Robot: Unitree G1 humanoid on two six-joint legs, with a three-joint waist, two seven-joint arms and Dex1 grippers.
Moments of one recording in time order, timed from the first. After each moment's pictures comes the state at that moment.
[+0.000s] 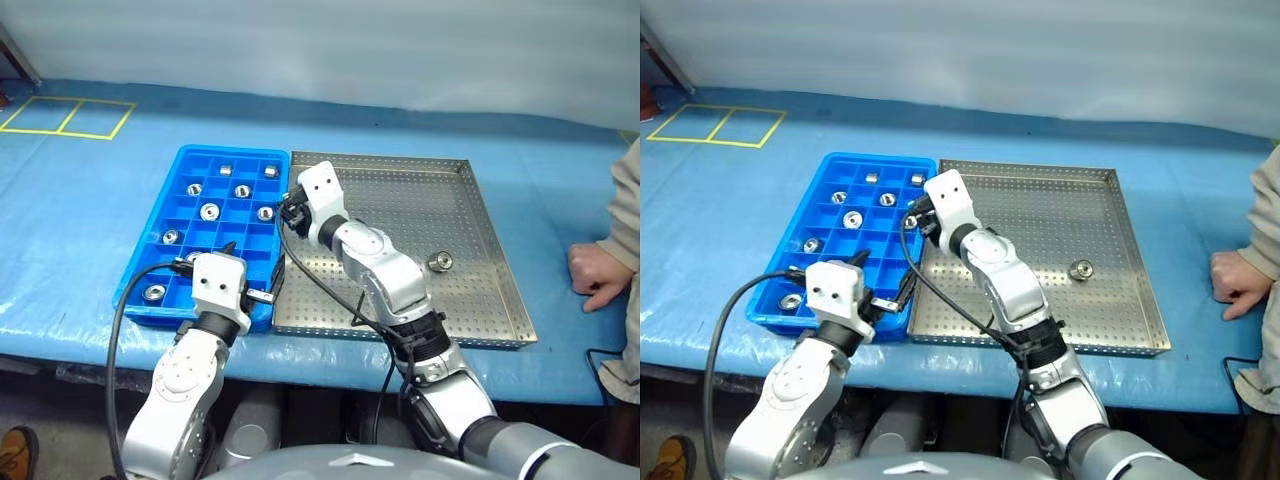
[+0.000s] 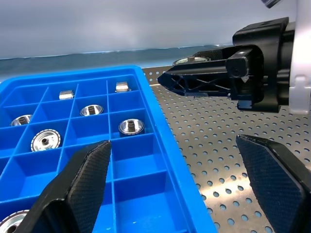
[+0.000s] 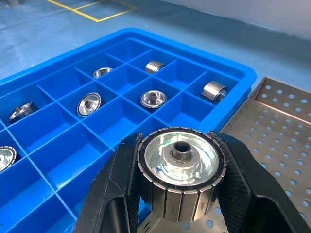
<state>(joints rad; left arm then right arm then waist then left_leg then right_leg) 0.26 0.16 -0.19 -0.80 -0.08 0.56 -0.05 -0.58 0.06 0.27 0.03 0.08 0.66 0.22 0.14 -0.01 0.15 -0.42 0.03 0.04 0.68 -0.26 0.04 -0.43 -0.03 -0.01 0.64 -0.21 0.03</state>
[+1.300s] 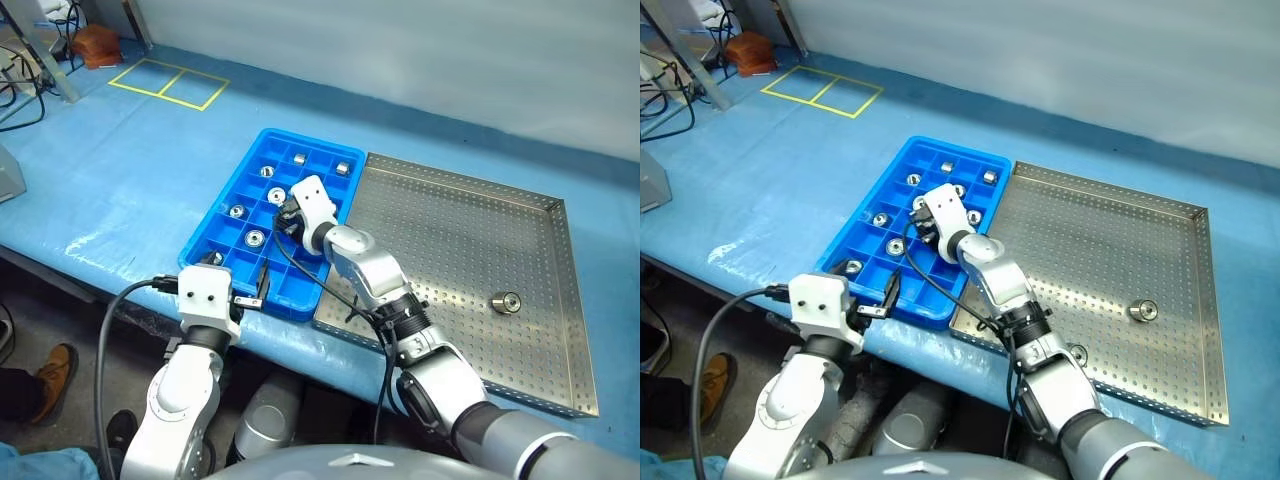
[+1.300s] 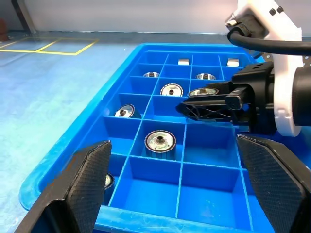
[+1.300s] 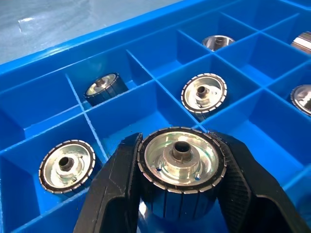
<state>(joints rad) 0.34 0.11 -0.19 -0.83 -0.01 0.52 -0.02 -0.65 0.07 0.22 0.34 0.06 0.51 0.28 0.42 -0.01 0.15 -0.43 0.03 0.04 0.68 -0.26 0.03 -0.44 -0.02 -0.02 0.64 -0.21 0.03</state>
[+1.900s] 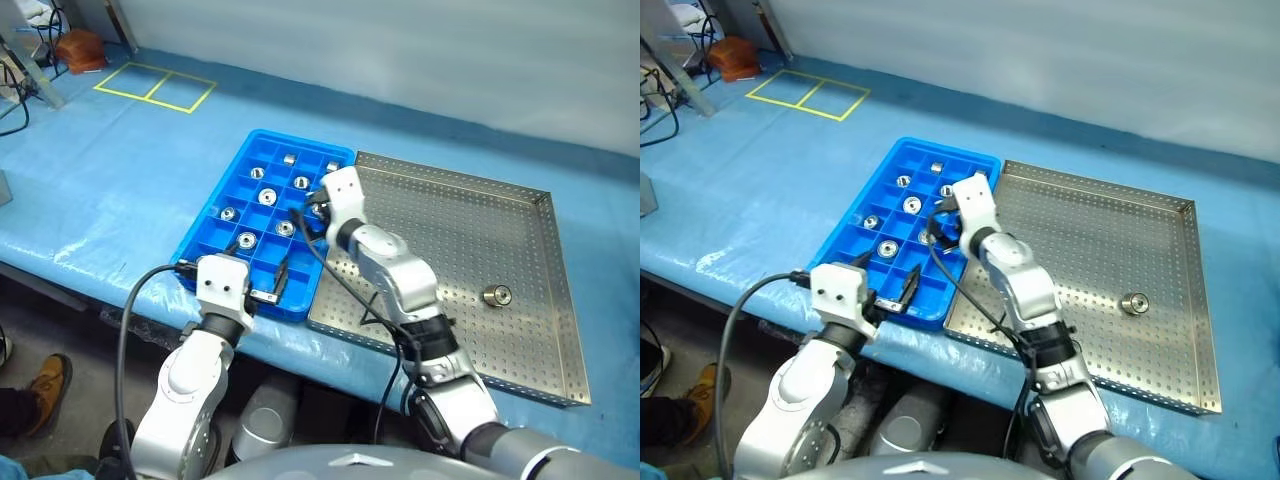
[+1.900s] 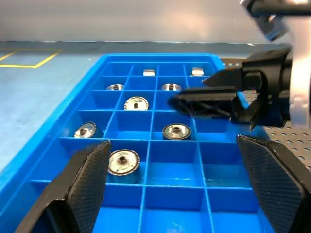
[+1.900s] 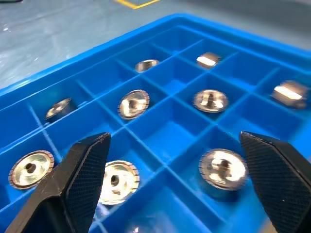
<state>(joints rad) 0.24 0.14 -0.21 -0.76 -0.06 0.52 -0.13 -0.50 0.00 0.12 -0.07 0.08 0.71 0.19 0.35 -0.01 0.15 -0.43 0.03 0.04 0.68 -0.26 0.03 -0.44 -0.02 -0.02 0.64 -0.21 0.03</state>
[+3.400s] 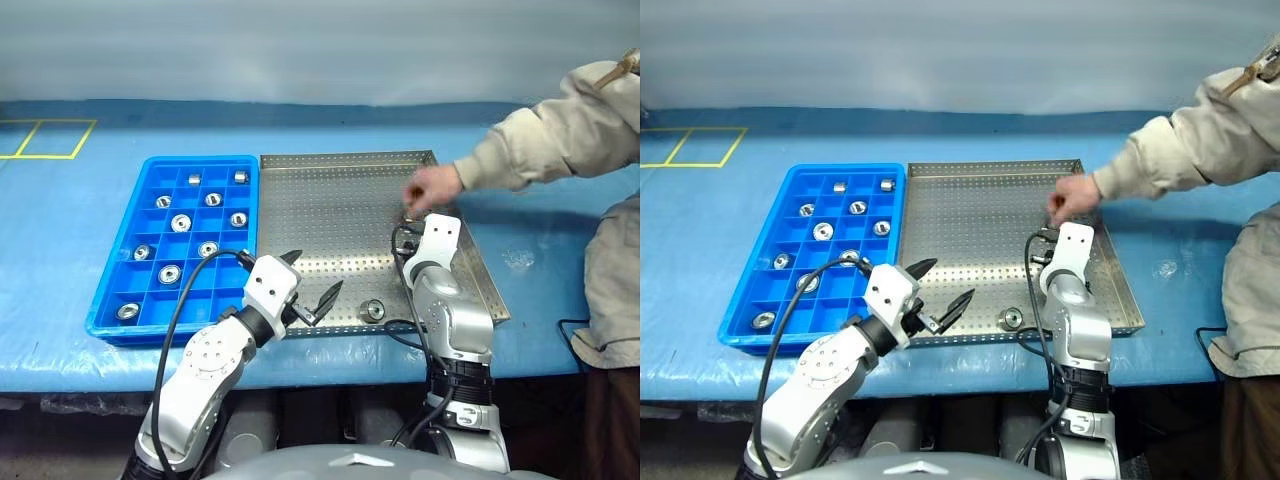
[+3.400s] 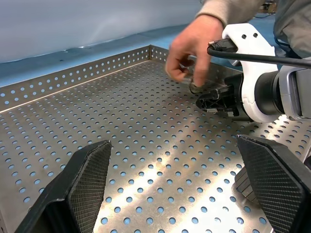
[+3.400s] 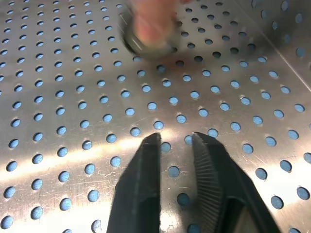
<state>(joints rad) 0.10 0.24 -0.32 -0.67 -0.14 0.54 -0.33 -0.29 0.07 -0.20 -0.14 0.05 0.82 -0.16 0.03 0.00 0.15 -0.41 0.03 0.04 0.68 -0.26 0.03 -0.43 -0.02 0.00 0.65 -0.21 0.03</state>
